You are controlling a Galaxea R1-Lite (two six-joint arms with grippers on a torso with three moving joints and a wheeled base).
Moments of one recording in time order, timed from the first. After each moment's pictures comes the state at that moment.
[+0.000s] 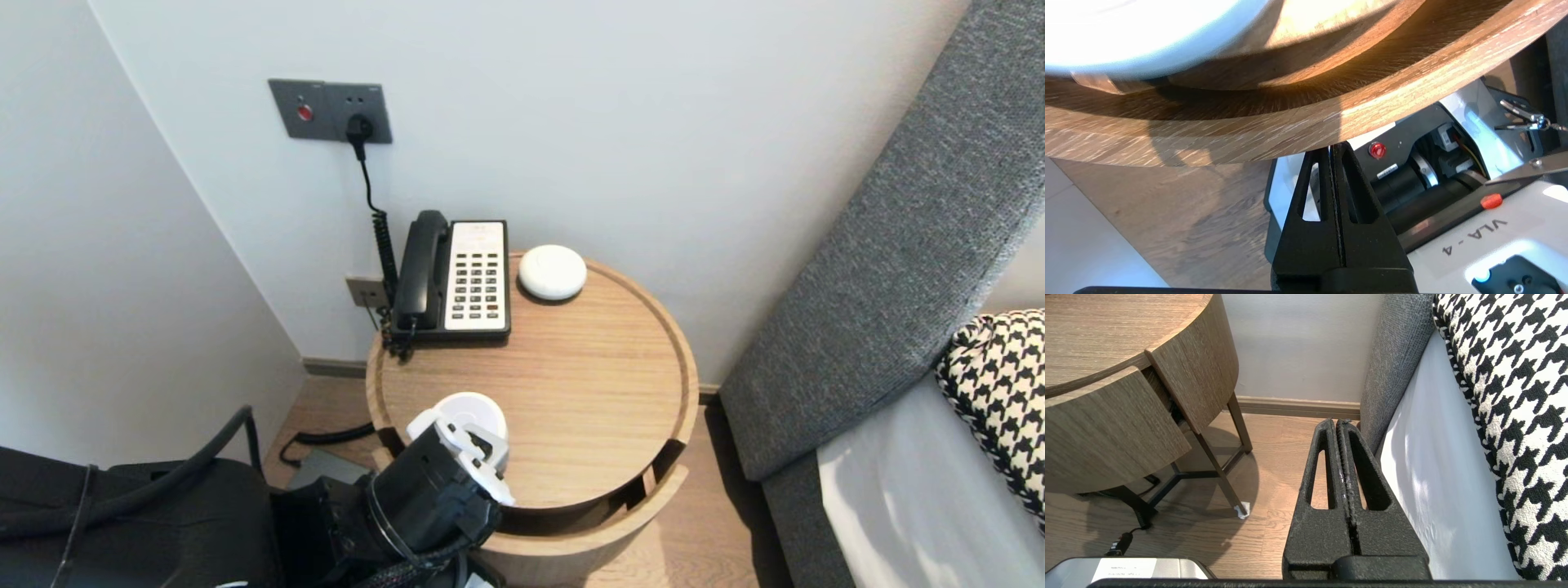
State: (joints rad) left arm -1.02 1.73 -0.84 0.08 0.22 -0.33; right arm 0.01 0.00 0.00 -0.04 -0.01 0.00
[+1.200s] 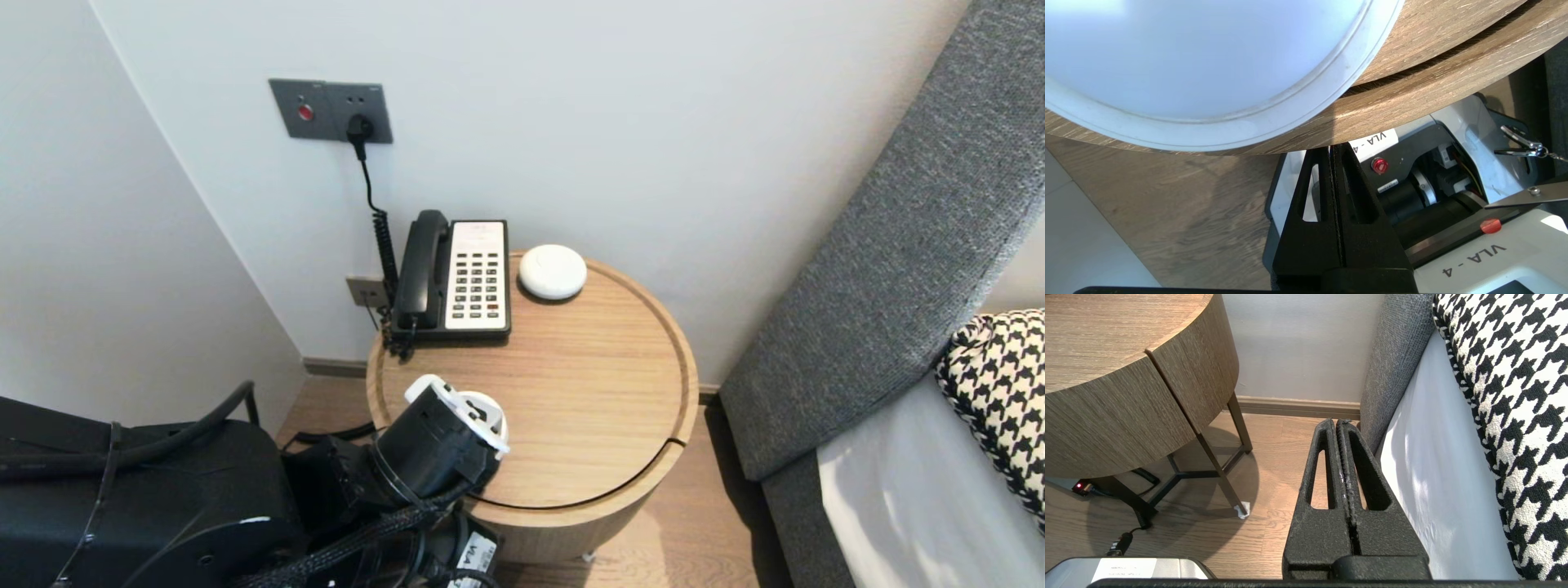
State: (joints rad) left arm -0.95 1.75 -0.90 0.09 0.23 -0.32; right arm 0.01 0.00 0.00 -0.04 -0.01 0.00
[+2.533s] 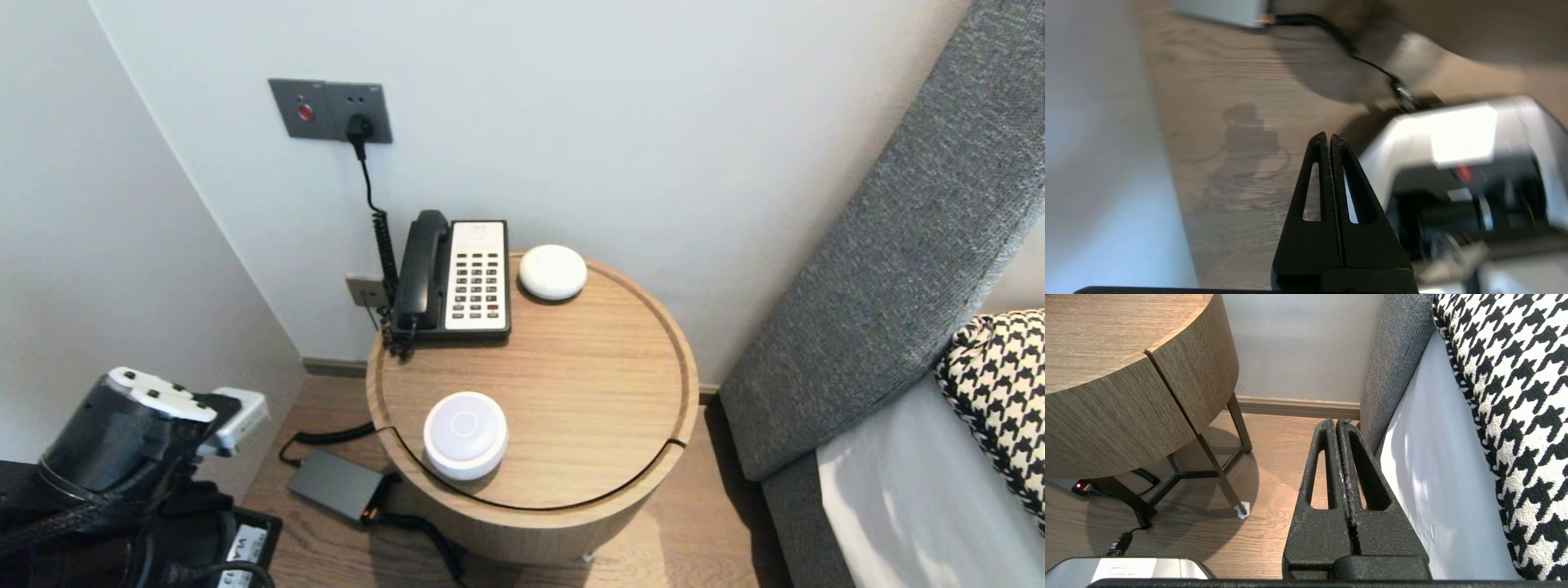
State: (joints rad) left arm -0.54 1.32 -0.60 0.19 0.22 -0.24; right arm 0.01 0.00 0.00 -0.04 -0.01 0.00
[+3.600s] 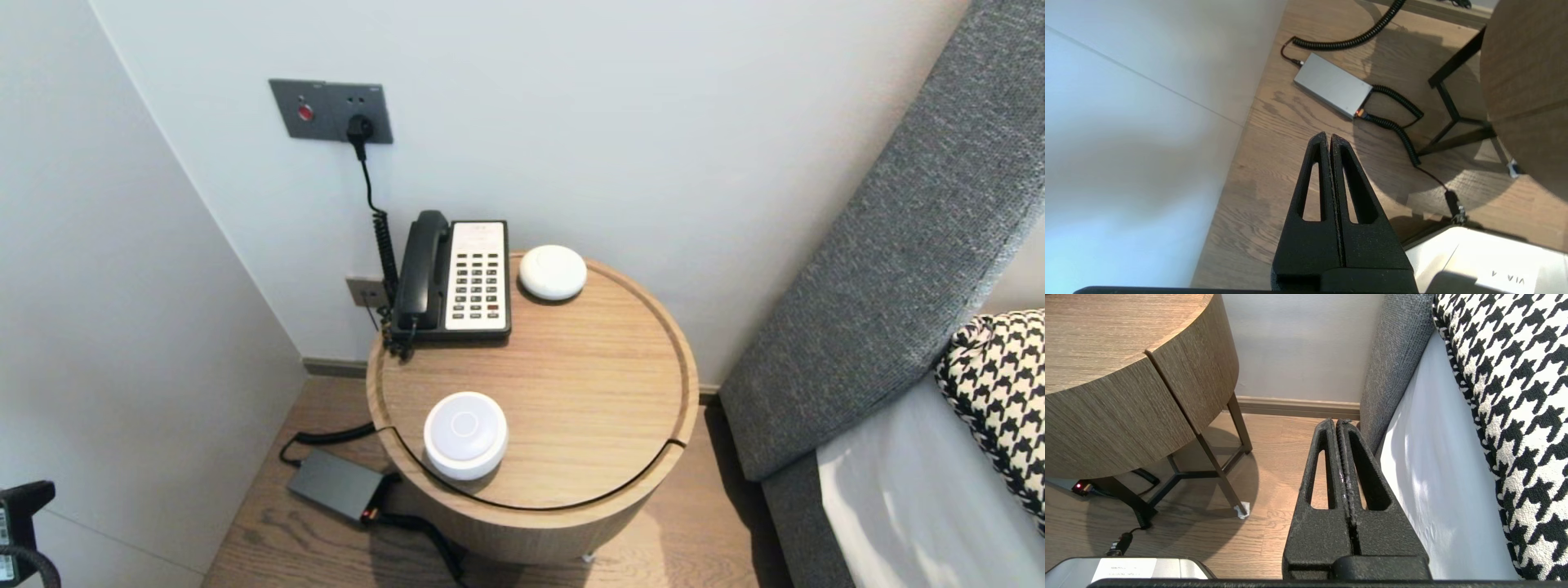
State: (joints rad) left arm -0.05 0.87 -0.56 0.23 0.24 -0.10; right arm 0.01 0.00 0.00 -0.04 -0.01 0.00
